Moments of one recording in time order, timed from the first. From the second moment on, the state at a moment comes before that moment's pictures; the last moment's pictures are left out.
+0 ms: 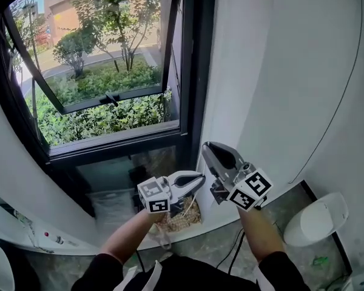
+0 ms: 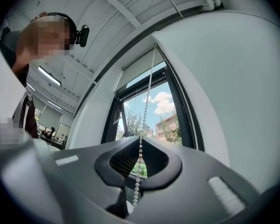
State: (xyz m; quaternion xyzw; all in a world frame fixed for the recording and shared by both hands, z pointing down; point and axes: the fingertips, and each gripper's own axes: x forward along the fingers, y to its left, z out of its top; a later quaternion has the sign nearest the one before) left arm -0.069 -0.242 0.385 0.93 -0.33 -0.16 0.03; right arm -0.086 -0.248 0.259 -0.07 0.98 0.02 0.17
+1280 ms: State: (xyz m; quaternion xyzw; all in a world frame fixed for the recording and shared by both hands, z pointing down) left arm -0.064 -0.240 0.211 0.93 -0.29 -0.20 -0.12; right arm -0.084 -0.235 0.422 -0.07 1.00 -0.03 0.03
